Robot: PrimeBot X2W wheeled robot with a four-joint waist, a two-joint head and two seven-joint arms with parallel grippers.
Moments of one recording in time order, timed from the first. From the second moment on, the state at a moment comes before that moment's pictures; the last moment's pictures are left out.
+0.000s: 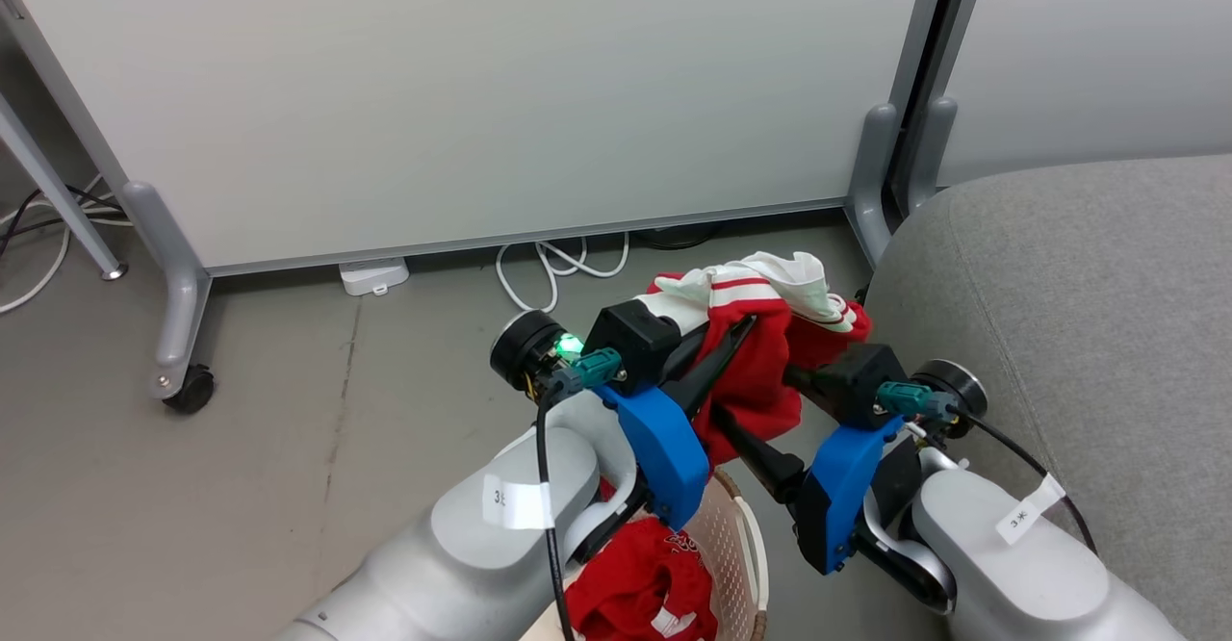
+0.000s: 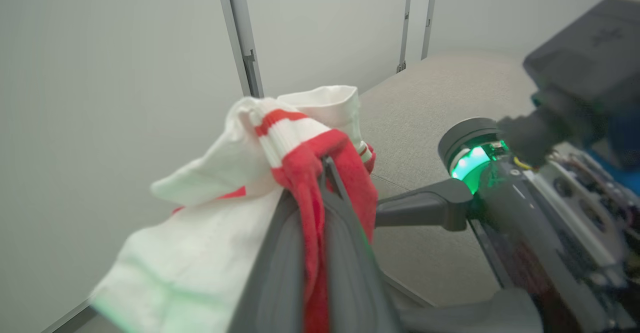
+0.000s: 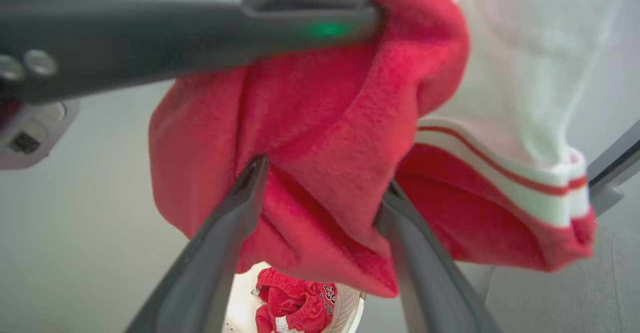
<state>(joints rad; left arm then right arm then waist) -0.79 0.05 -1.14 0.74 -0.78 -0.12 -0.26 -0.57 -0.31 0.78 0.51 0.50 0.13 -0.05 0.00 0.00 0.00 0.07</state>
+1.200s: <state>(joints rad) -0.80 0.05 -1.17 0.74 -0.84 -0.13 -0.26 -0.69 -0.29 1.01 0.69 0.72 0.13 -0.18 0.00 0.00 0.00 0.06</state>
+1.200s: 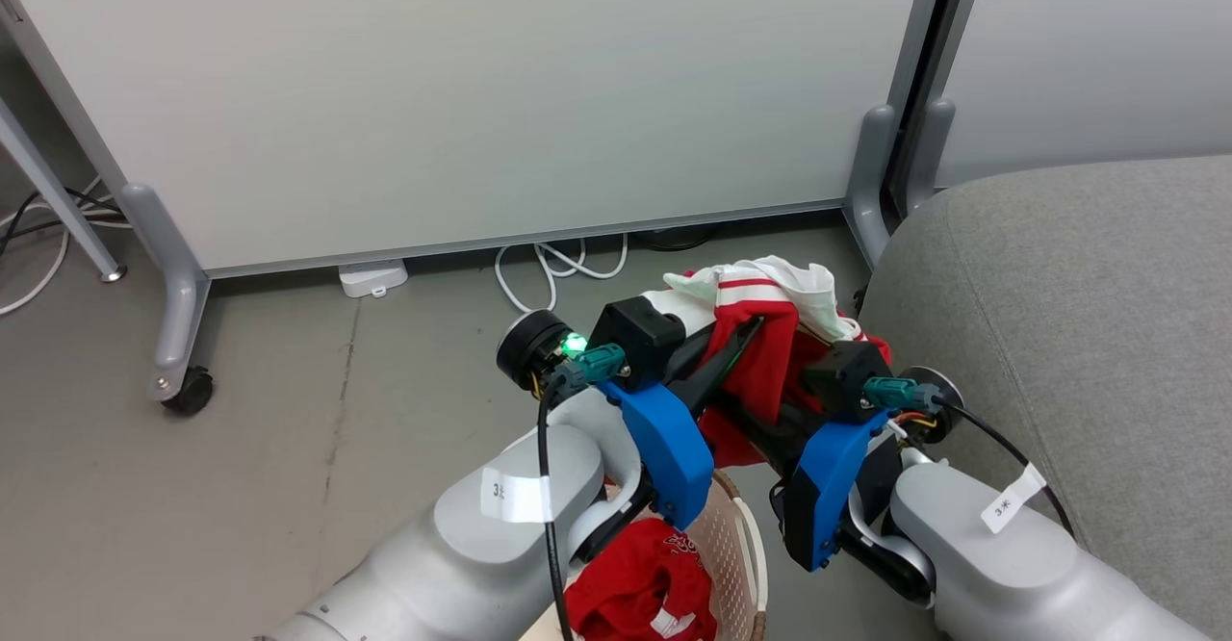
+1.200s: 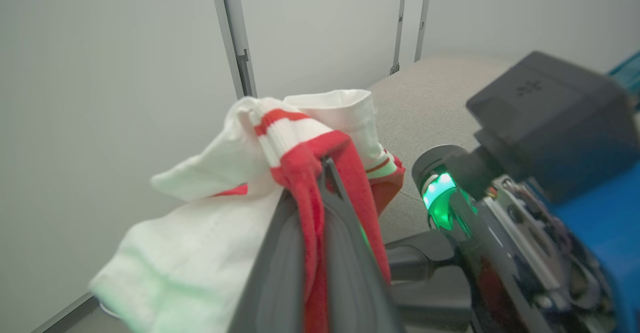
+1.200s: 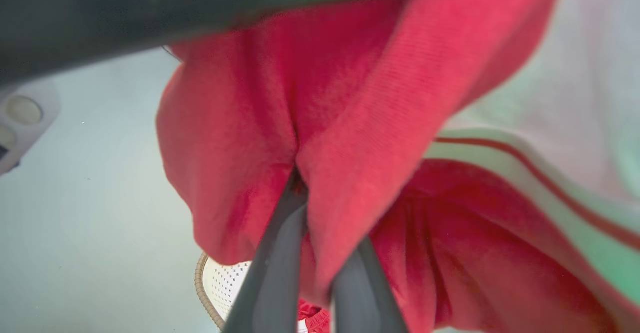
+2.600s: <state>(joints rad) -0.64 0.10 -0.90 0.62 -0.67 -0.09 -0.26 -0.71 -0.29 1.09 0.75 0.81 0.13 -0.23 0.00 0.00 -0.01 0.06</state>
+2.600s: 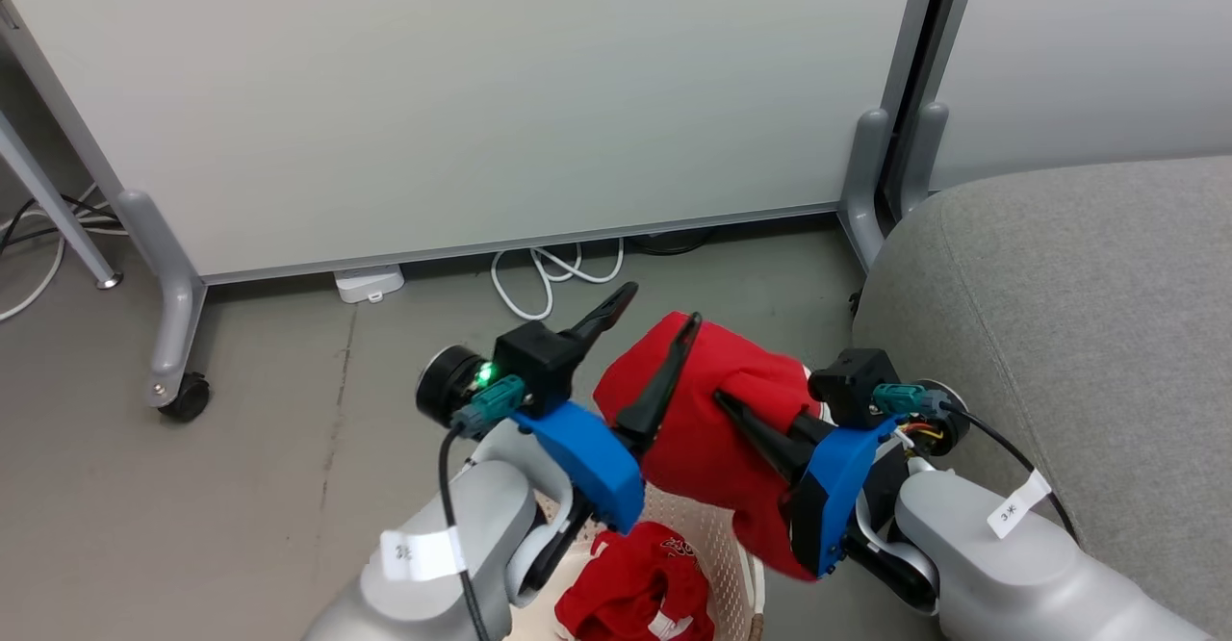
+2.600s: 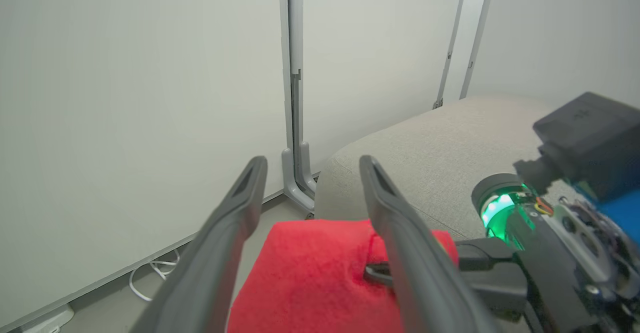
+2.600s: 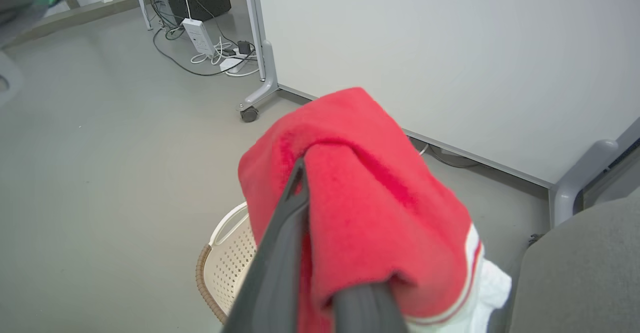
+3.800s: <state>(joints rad) -0.15 0.08 -0.33 0.34 -0.28 -0.12 -0.26 -0.69 -0.31 1.05 0.73 0.82 0.13 -0.25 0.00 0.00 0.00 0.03</state>
